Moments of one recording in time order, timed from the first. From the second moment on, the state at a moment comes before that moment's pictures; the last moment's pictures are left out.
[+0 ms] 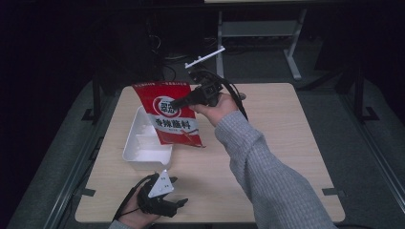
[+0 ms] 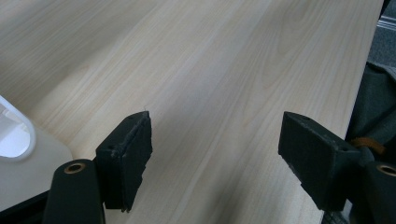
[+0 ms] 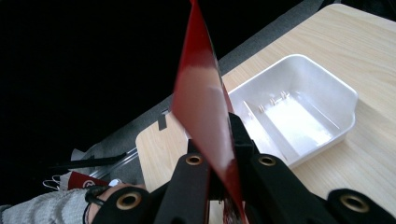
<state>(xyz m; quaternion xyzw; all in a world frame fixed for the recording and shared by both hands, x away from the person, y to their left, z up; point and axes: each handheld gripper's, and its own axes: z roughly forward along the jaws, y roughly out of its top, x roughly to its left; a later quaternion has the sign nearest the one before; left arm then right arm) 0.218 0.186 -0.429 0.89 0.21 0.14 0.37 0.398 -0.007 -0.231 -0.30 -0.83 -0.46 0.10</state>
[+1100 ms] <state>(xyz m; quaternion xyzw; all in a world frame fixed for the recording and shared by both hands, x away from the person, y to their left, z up) 0.219 0.189 -0.431 0.90 0.21 0.13 0.36 0.417 0.039 -0.250 -0.30 -0.83 -0.46 0.11</state>
